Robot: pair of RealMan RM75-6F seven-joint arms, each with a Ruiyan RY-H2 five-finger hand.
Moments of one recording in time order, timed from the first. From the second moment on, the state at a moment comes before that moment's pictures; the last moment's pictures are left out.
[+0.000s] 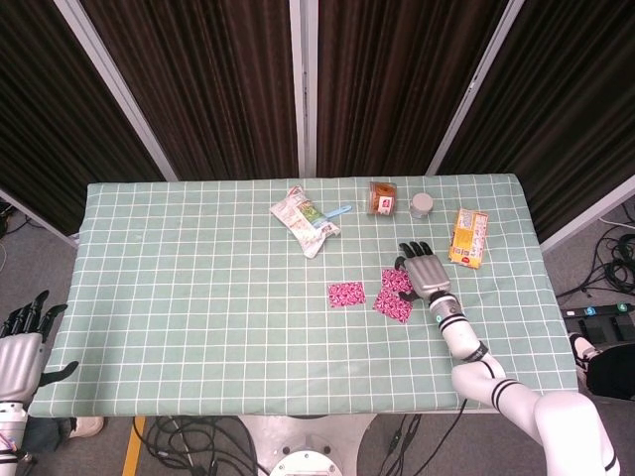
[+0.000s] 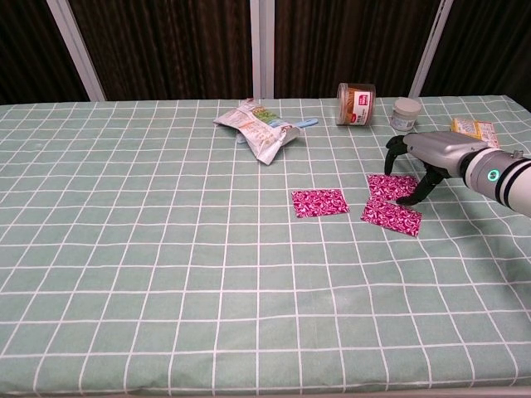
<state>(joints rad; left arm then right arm) -0.04 -1.17 -0.04 -1.62 1.38 1.45 0.12 0.75 -1.83 0.18 -0.74 -1.22 0.70 -0.05</state>
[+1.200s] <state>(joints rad) -0.03 -1.17 -0.03 -1.60 1.38 1.45 0.10 0.86 -1.87 0.22 -0.98 -1.08 0.67 -0.23</state>
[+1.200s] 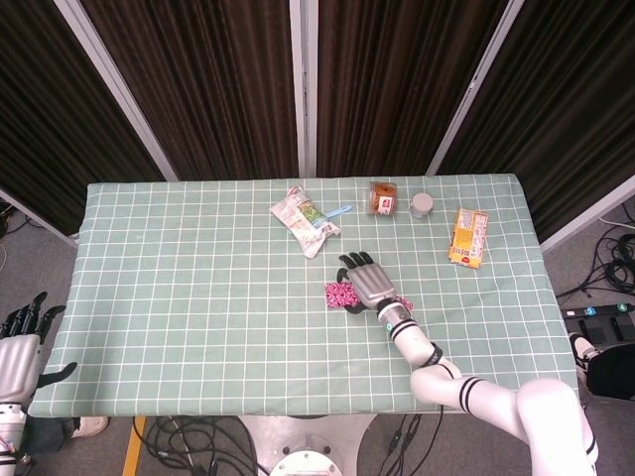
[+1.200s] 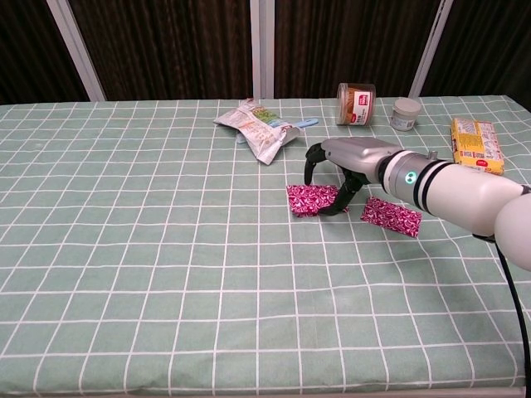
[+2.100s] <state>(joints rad) -0.03 -1.17 -0.04 -1.61 1.37 1.45 0.11 0.88 -1.87 0.18 -0.89 -1.19 0.65 -0.12</state>
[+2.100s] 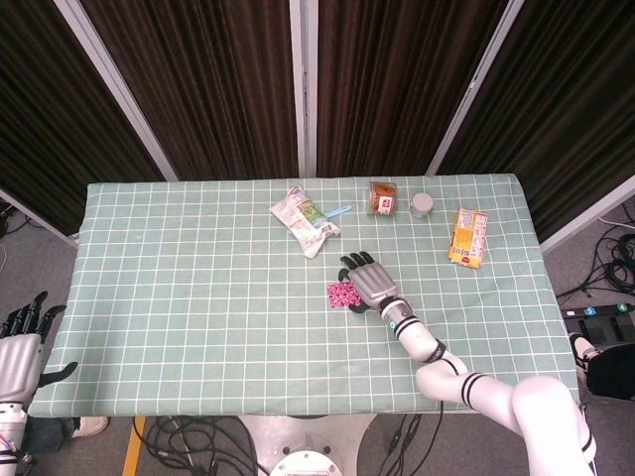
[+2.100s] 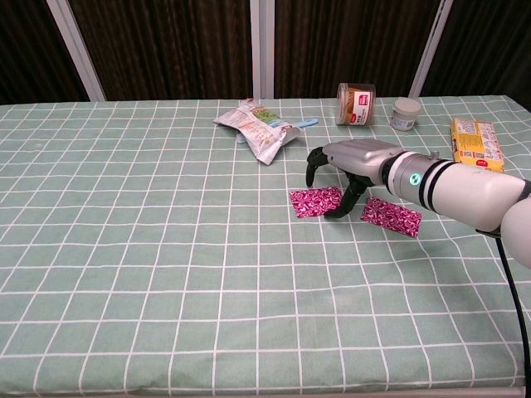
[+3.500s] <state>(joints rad) -0.05 -1.17 -0.04 -1.61 1.39 1.43 0.09 0.63 -1.76 0.16 -1.21 -0.89 0.90 -0.38</state>
